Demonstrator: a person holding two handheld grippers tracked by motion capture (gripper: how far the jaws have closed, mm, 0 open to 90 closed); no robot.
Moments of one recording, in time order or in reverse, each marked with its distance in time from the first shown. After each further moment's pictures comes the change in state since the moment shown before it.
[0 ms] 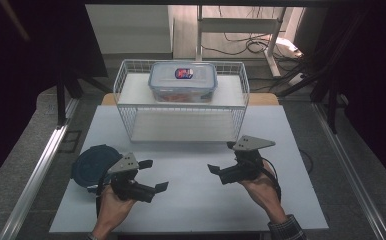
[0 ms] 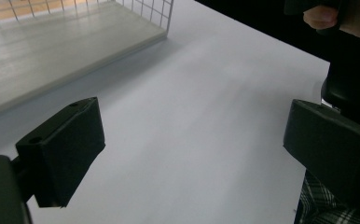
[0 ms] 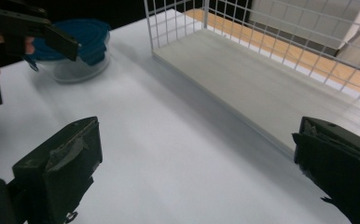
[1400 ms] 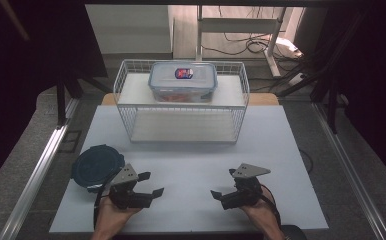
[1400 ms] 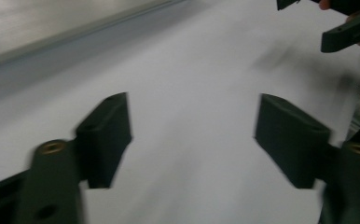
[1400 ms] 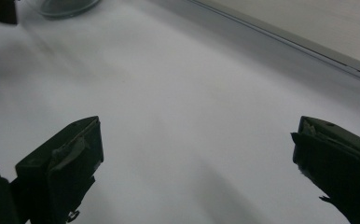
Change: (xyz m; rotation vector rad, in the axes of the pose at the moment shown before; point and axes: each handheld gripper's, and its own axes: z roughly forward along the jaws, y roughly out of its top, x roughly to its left) left arm 0.002 -0.030 -0.001 0.083 0.116 -0.014; right arm 0.018 -0.079 0.011 0.108 0.000 0.066
